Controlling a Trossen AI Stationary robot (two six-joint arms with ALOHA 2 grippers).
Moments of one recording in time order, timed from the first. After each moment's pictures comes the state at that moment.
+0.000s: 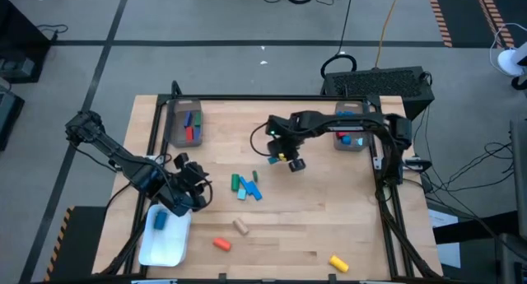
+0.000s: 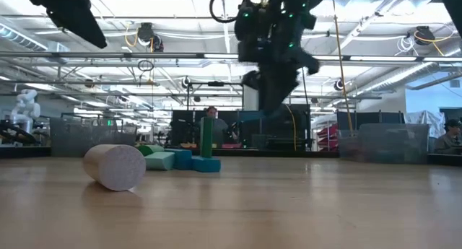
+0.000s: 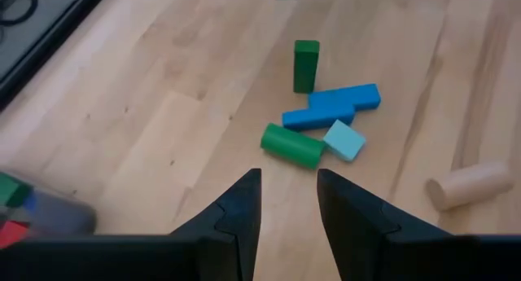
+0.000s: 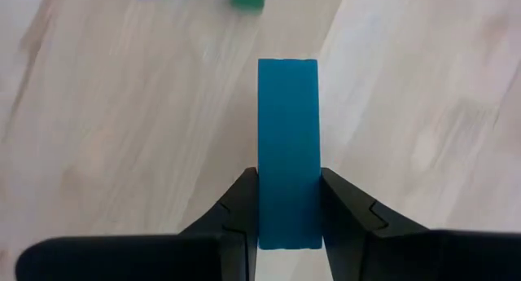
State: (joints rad) left arm -0.61 1.17 0.94 -0.95 -0.64 -0.89; right arm -0.21 1.87 1.47 -0.87 -0.16 -0.56
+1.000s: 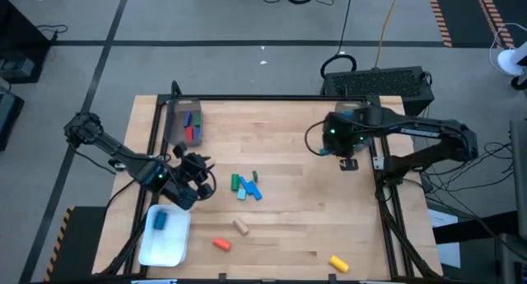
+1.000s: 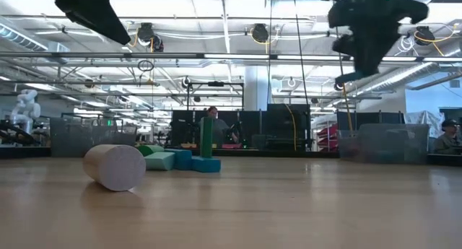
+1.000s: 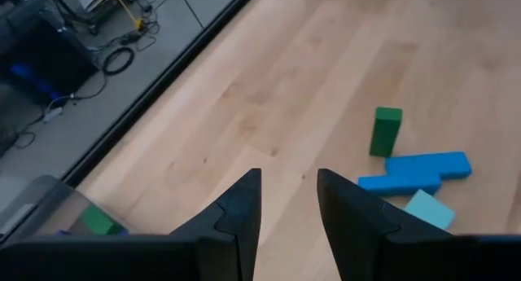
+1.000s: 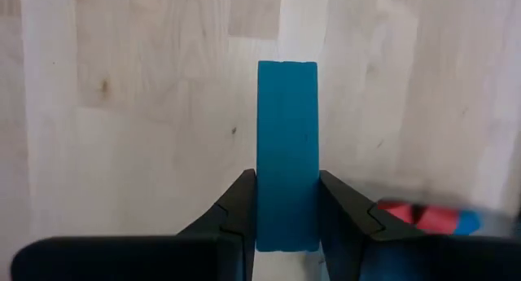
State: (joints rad) left arm -0.53 1.17 0.94 -0.95 -0.87 -0.83; right arm -0.21 1.23 1.15 -1.24 0.00 -0.27
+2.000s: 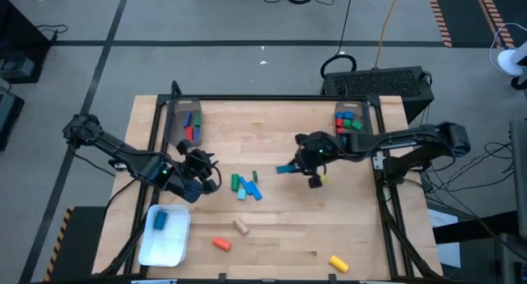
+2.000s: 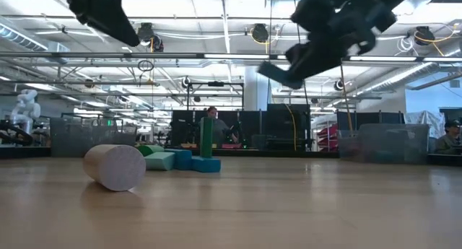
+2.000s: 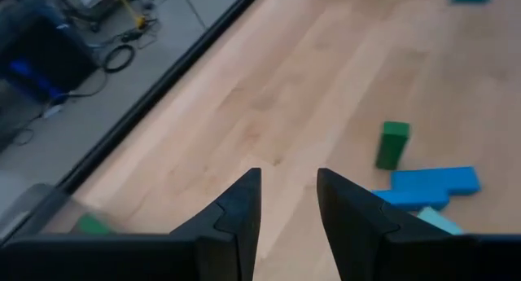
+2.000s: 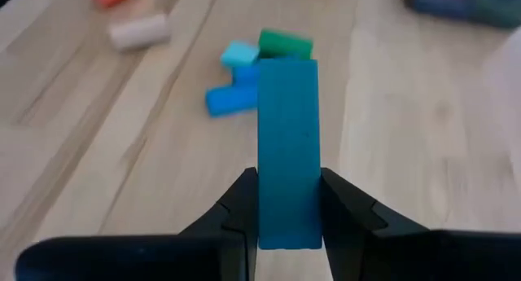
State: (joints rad) left arm -0.46 1.18 0.94 -0.87 -0.84 -0.73; right arm -0.06 1.34 0.80 -0.16 -0.16 -0.25
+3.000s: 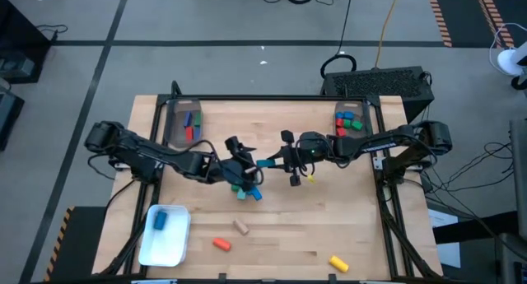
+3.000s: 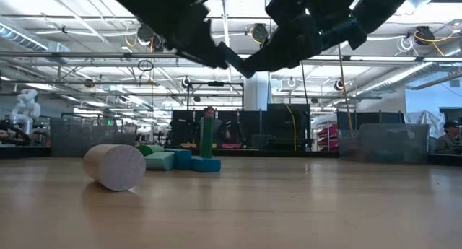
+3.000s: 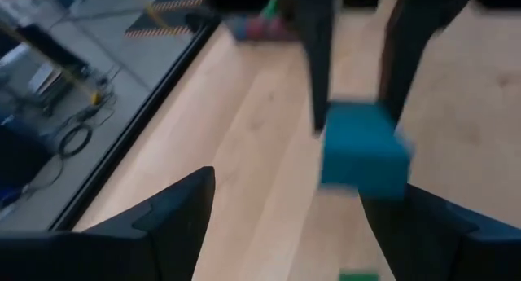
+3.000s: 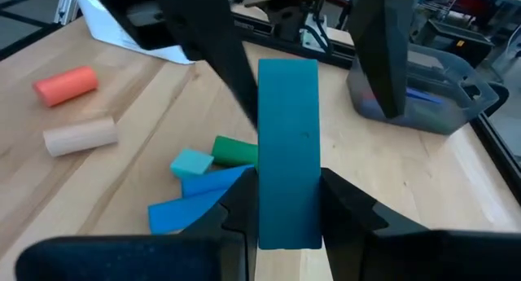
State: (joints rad) left arm -0.19 1.52 0.94 -0.05 -0.61 -0.07; right arm -0.06 1.52 0.80 0.33 -0.13 -0.25
